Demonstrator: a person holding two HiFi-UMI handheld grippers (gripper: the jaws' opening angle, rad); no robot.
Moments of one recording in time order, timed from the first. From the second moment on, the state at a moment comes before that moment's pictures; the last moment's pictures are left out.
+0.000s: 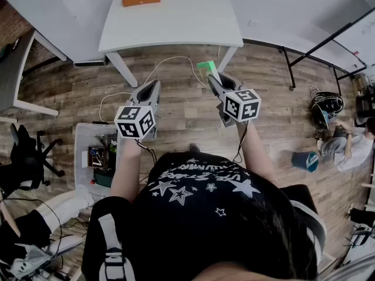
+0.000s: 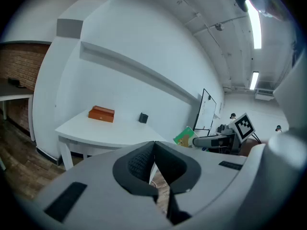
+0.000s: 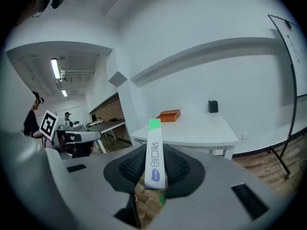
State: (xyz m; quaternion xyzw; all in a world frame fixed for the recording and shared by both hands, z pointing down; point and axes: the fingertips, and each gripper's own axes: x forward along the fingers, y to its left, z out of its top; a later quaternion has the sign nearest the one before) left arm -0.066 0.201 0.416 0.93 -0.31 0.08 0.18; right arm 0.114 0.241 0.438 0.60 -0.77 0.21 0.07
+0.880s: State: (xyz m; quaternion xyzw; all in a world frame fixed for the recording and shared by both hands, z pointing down) left arm -0.125 0.203 0.445 0.93 -0.30 0.11 0.20; right arm 0.062 0.241 0.447 0.60 -0.77 0.22 0.06
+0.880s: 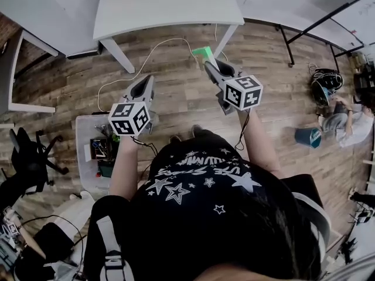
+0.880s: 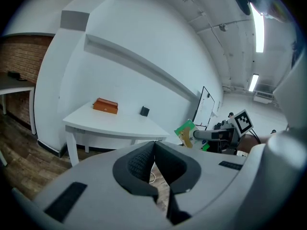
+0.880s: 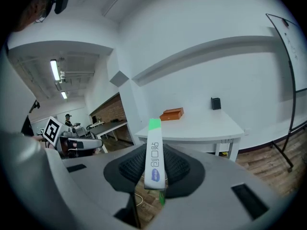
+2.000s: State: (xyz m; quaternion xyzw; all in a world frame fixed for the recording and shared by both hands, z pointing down) left arm -0.095 0.006 0.447 0.90 -0.38 0.11 0.20; right arm 0.121 0.024 0.471 0.57 -0.78 0.23 0.08
